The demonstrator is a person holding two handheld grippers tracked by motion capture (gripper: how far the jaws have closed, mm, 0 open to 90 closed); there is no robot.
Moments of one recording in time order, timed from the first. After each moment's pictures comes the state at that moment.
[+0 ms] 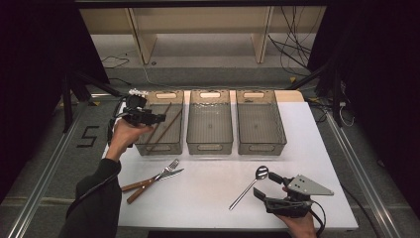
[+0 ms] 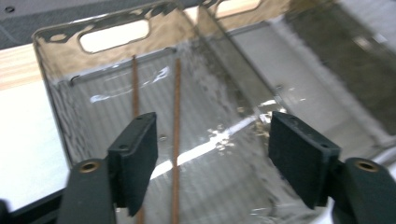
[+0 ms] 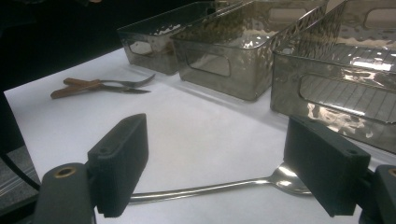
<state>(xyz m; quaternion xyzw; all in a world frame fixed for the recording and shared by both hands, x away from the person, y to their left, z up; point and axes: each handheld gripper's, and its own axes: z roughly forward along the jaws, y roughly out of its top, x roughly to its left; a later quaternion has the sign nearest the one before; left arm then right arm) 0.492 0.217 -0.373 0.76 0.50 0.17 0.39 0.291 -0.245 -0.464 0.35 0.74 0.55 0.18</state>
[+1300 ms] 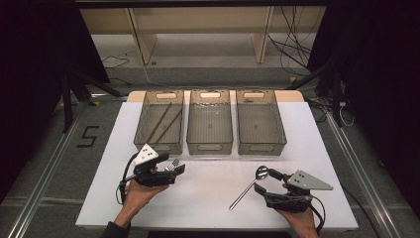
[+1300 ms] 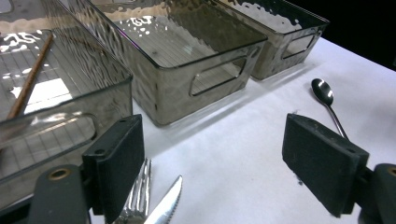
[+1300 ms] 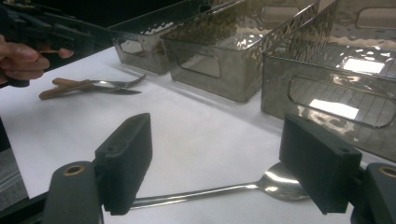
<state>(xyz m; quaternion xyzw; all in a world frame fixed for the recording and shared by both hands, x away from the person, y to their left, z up) 0.351 0.173 -0.453 0.74 0.40 0.17 0.51 0.303 -0.245 -0.461 0.36 0.74 0.54 0.18</state>
